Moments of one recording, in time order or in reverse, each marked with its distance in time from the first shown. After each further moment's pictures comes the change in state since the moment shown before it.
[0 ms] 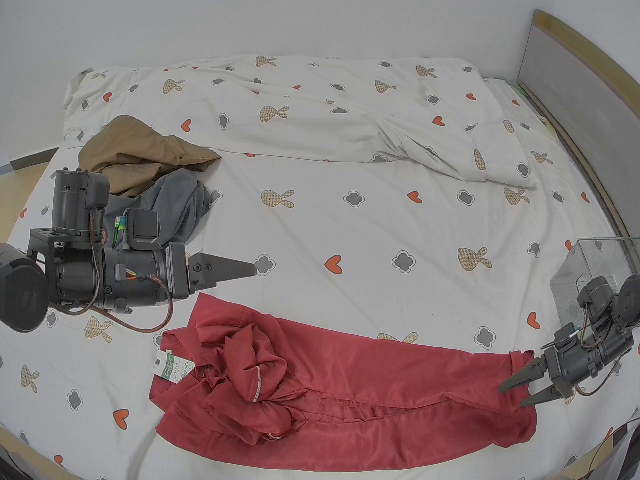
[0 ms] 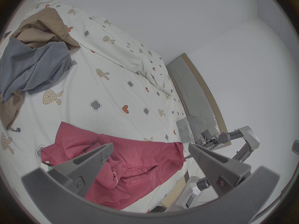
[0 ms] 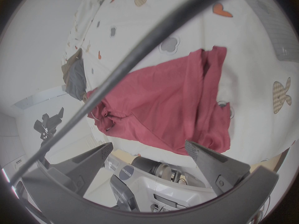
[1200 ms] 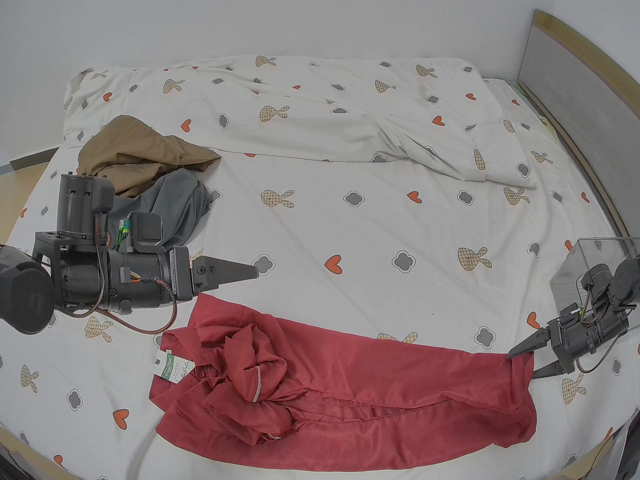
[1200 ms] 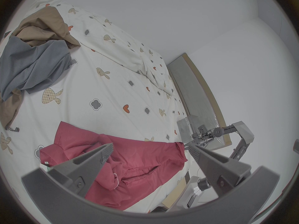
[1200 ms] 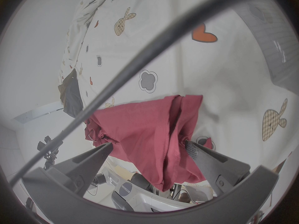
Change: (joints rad) left arm 0.000 0.021 0.010 -0.028 0.001 0.001; right arm -0.139 0.163 -0.169 -0.010 -0.002 -0.010
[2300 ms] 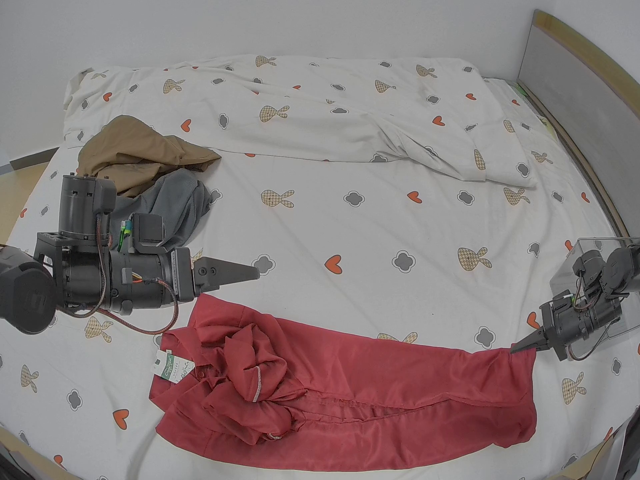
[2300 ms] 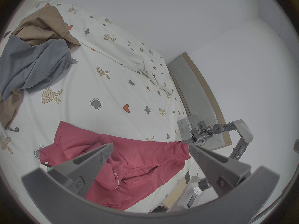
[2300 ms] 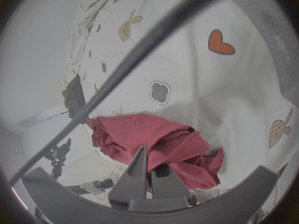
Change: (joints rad) left arm 0.000 0.007 0.000 -0.002 0.000 0.001; right arm 0.047 0.041 -0.105 0.002 0.032 0.101
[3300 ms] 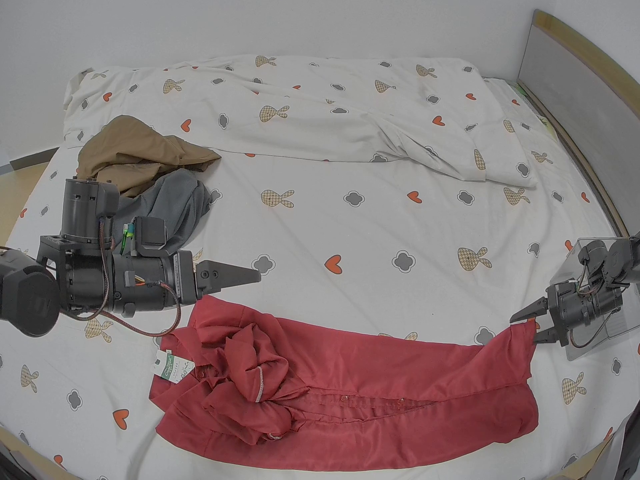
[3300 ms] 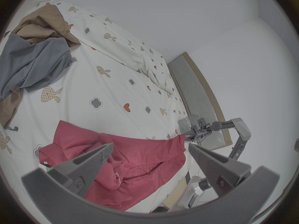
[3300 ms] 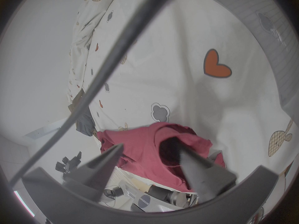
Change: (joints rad) left arm 0.000 0.011 0.012 -0.021 0.000 0.000; right arm -0.059 0.057 -0.113 0.002 0.059 0.083
